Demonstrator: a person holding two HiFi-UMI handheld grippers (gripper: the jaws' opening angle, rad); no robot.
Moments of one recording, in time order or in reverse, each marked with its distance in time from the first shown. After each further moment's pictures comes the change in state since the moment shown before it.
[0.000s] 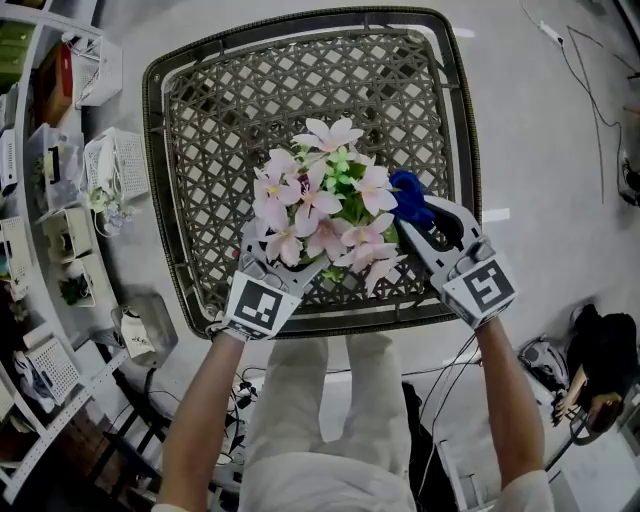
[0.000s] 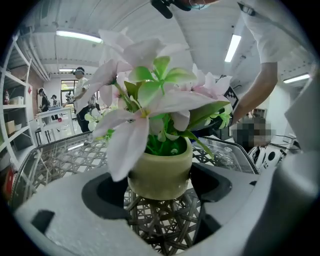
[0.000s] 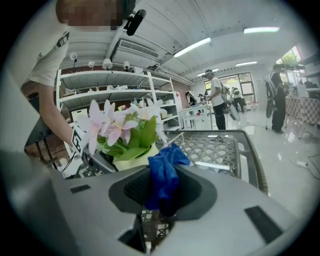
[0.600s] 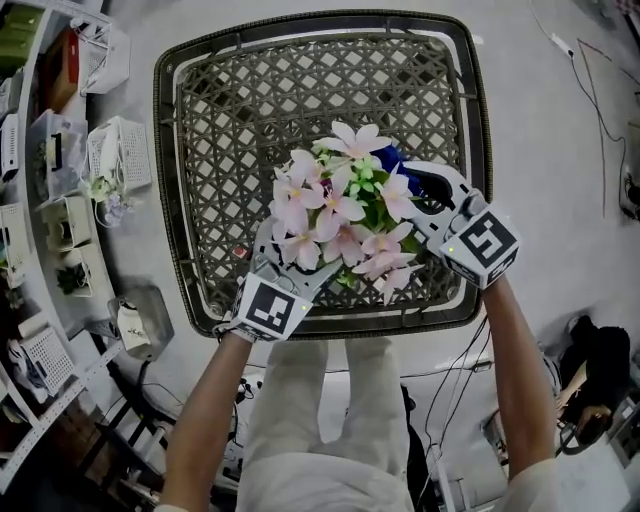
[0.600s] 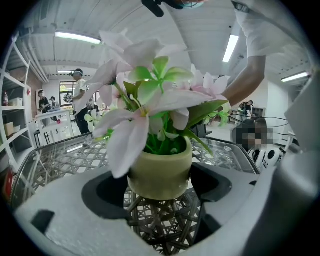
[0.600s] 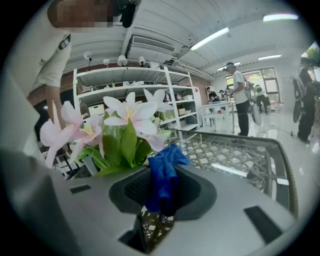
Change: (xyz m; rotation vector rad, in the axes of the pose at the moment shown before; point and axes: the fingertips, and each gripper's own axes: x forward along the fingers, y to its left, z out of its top) left arm 0.003 -0.003 -0.009 -0.004 0.001 0.001; right arm 0.067 -0.010 0.027 -0.094 0.050 0.190
